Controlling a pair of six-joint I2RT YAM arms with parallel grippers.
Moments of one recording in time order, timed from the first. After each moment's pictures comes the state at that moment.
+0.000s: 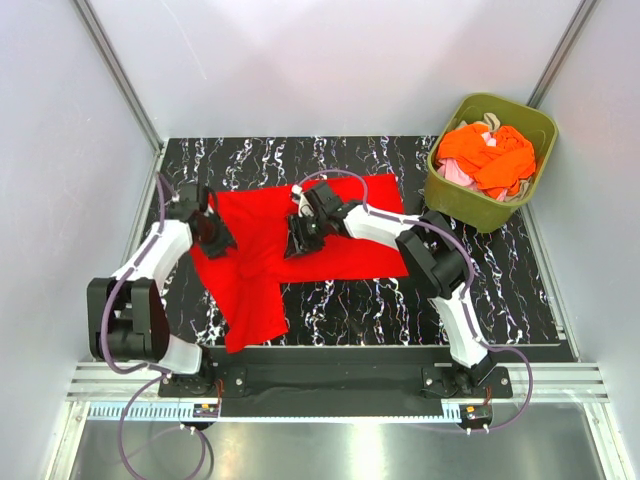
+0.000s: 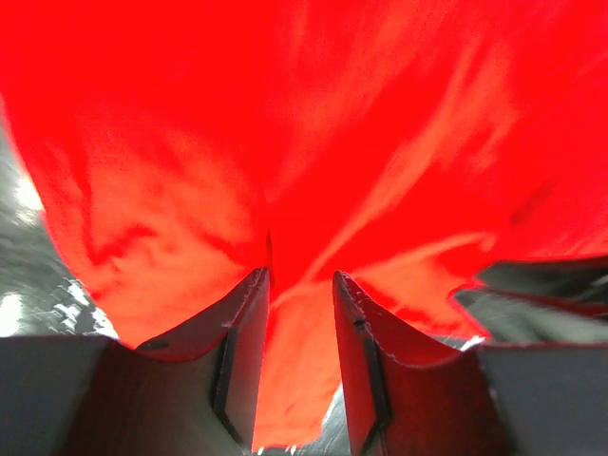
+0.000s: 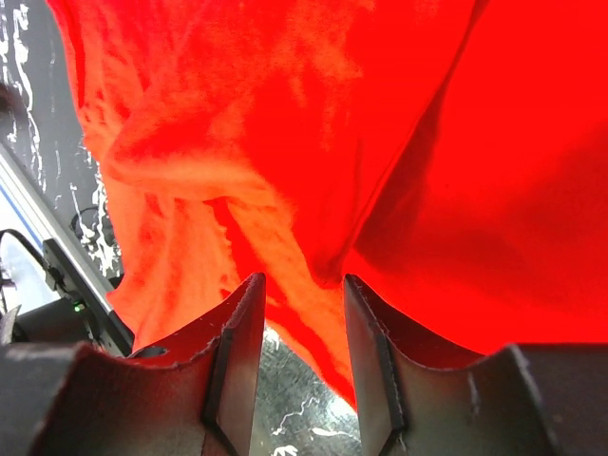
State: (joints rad) left arm -0.03 1.45 0.98 -0.65 0.09 -0.62; right arm 0.73 2.21 1.60 -0.28 -0.47 0.49
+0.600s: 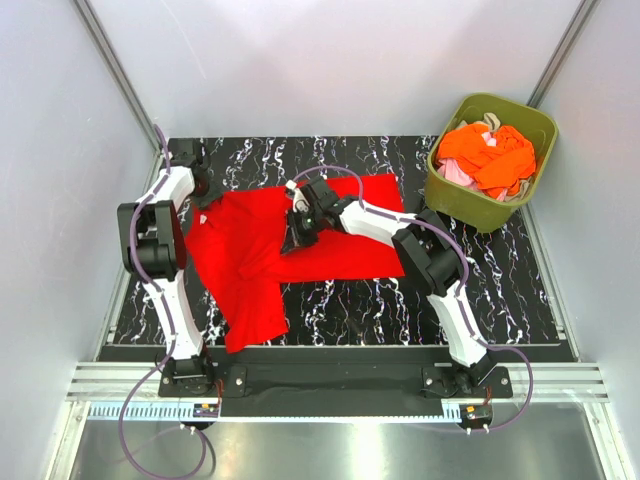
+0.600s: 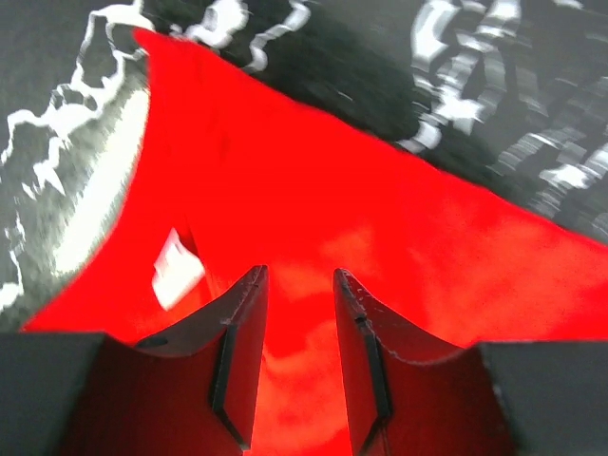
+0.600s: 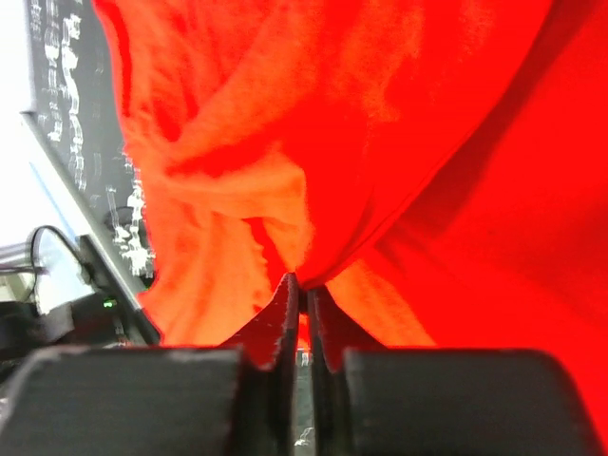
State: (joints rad) left arm 0.08 2.06 1.61 -0.60 -0.06 -0.55; right arm 0.73 2.26 1.69 -0.29 -0.54 0.51
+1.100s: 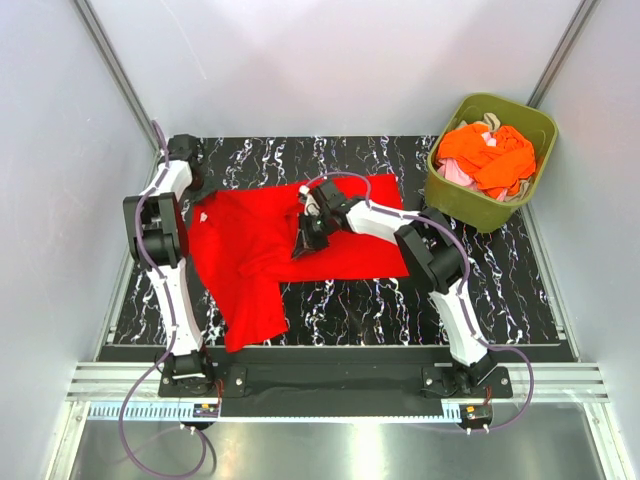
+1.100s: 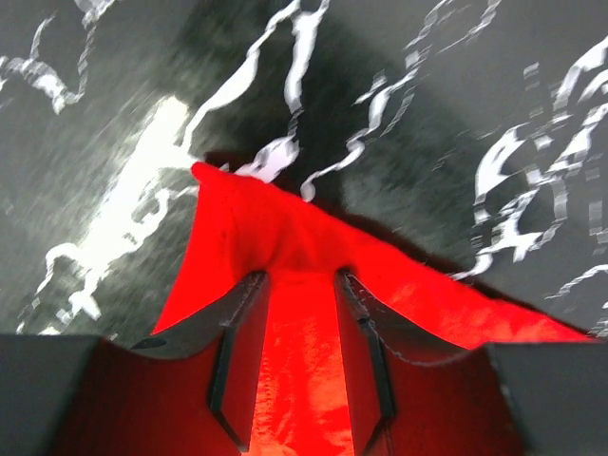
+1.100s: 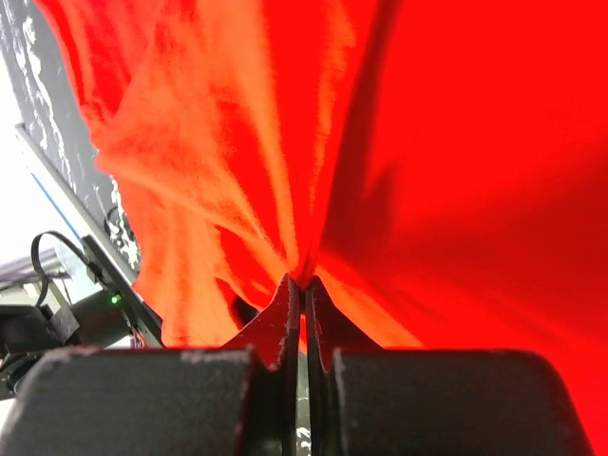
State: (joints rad) left arm 0.13 2.27 1.83 -0.64 -0.11 -0.51; right arm 0.69 2.26 1.65 -0.33 -0.56 0.56
